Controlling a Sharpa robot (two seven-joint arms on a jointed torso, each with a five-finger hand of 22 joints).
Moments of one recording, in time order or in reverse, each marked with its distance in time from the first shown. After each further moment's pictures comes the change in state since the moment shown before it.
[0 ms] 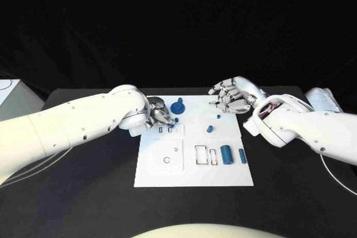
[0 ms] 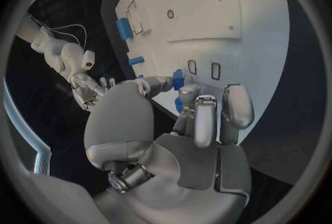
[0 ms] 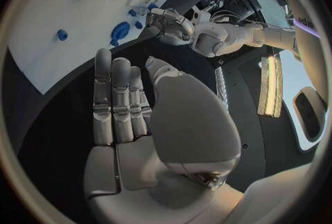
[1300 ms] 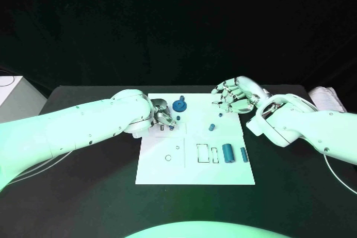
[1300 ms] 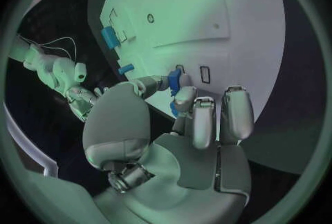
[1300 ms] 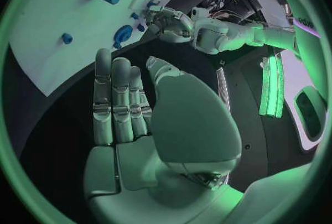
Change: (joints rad) left arm -0.019 0.007 -0.029 0.011 -0.124 -0.049 0.001; left_hand -0.058 -0.016 -0.025 -0.025 0.077 0.066 -0.027 0.009 0.144 0.091 -0.034 0.033 0.073 -0.002 -0.024 0.031 0.000 -0.016 0.069 -0.020 0.034 0.083; right arm -0.002 -0.001 -0.001 -0.003 -0.001 0.013 -0.009; right_hand -0.009 -0.009 0.003 0.003 0.010 -0.002 -0.002 0.004 -0.002 -0.002 -0.002 0.000 -0.007 0.000 0.000 -0.009 0.003 0.000 0.000 0.000 -0.008 -0.007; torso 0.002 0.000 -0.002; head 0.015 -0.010
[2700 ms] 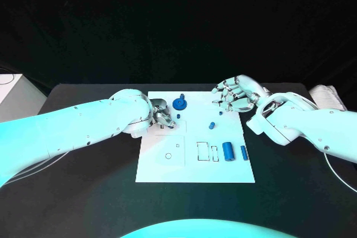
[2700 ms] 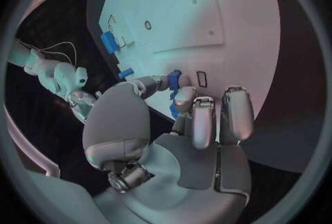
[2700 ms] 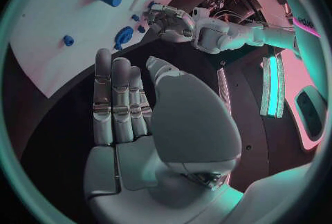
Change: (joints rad) left arm -0.006 -0.015 -0.001 0.020 -0.029 0.008 0.003; left_hand 0.001 0.001 0.000 0.000 0.013 0.002 -0.002 0.003 0.076 0.005 -0.005 0.004 0.006 0.000 -0.007 0.000 0.000 0.000 0.003 -0.003 0.000 0.003; right arm -0.001 0.000 -0.001 -0.002 0.000 0.010 -0.005; right_hand 0.000 0.000 0.000 0.000 0.000 0.000 0.000 0.004 0.000 0.002 0.002 0.000 -0.002 0.000 0.000 0.000 0.001 0.000 0.000 0.000 -0.004 -0.002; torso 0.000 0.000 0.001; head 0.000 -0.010
